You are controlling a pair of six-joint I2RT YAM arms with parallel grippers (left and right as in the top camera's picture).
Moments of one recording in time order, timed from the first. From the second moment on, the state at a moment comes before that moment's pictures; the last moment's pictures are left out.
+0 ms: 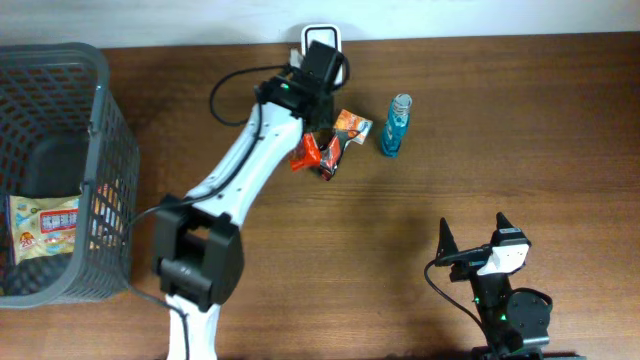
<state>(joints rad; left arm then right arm) -0.49 2.14 1.93 -0.89 -0.26 -0.38 0.06 0.01 0.01 -0.08 -0.02 0.05</state>
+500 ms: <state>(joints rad) -0.42 2.02 2.29 -1.17 -0.18 -0.35 0.06 0.01 0.01 -0.08 -0.02 0.05</state>
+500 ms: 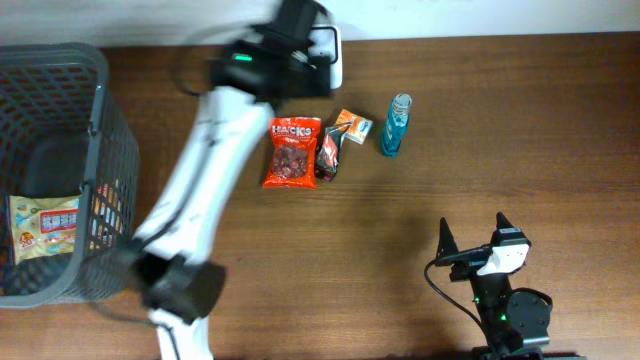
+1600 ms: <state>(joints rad) 0.49 2.33 2.35 -1.56 -0.19 -0.80 0.06 0.01 0.01 -0.08 -0.02 0.05</state>
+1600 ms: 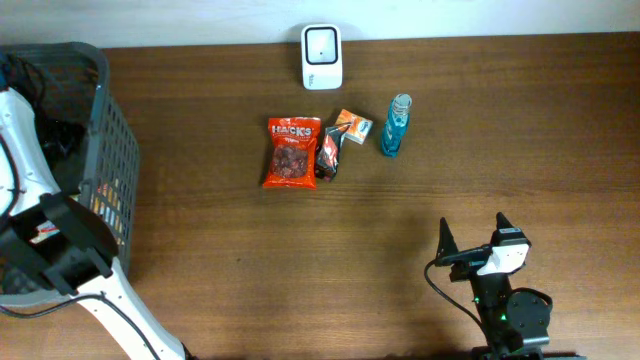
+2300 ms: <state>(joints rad) 0.51 2.13 2.42 -1.62 -0.19 -0.81 0.06 0.01 0.01 -0.08 -0.02 0.05</state>
